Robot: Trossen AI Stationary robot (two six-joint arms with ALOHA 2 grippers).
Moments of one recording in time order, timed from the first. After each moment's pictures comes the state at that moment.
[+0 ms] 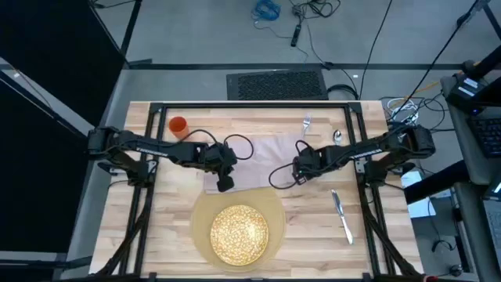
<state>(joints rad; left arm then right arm) 0.04 1.51 0.88 -0.37 -0.08 -0.22 -0.02 1.47 0.73 -0.71 0.20 1.04</state>
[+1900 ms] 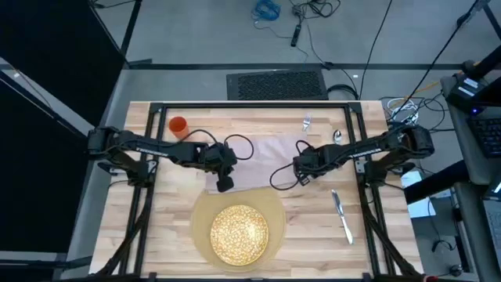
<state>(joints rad) 0.04 1.51 0.88 -0.37 -0.08 -0.20 -0.02 1.48 0.78 -0.87 0.21 1.01</state>
